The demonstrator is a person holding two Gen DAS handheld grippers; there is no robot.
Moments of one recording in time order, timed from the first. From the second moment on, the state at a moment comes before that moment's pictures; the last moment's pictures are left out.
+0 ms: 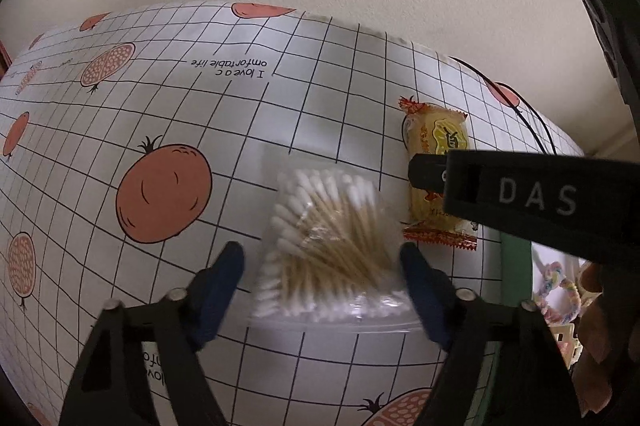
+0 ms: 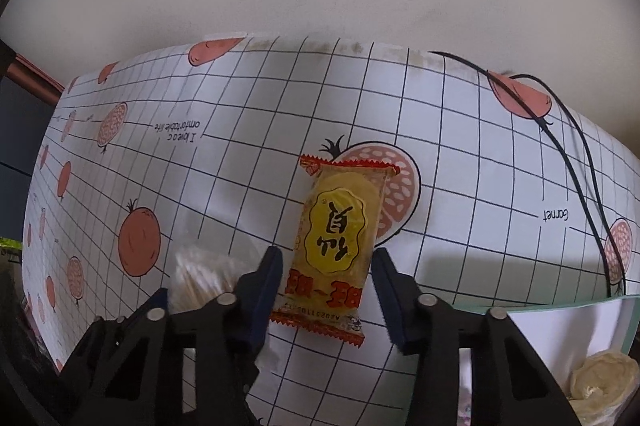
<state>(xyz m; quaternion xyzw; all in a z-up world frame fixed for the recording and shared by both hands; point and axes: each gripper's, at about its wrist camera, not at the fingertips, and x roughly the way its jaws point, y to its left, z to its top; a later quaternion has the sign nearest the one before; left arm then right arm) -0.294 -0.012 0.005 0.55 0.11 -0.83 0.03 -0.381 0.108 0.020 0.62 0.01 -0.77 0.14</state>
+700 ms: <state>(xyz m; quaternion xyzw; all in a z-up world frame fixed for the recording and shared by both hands) -0.271 -0.019 0.013 0.56 0.14 -0.82 0.05 -0.357 0.116 0.037 0.62 0.00 -0.77 0.15</state>
